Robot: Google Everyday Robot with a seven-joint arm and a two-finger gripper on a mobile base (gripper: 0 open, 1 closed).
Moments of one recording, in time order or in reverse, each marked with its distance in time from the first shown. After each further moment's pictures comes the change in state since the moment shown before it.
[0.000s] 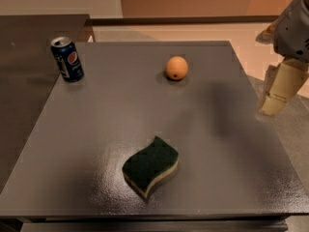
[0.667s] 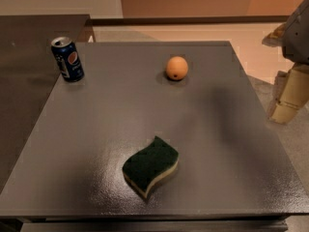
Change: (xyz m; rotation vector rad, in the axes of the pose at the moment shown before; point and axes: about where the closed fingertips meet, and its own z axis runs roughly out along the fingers) arm 0.008 0.015 -0.009 0.003 0.035 -0.027
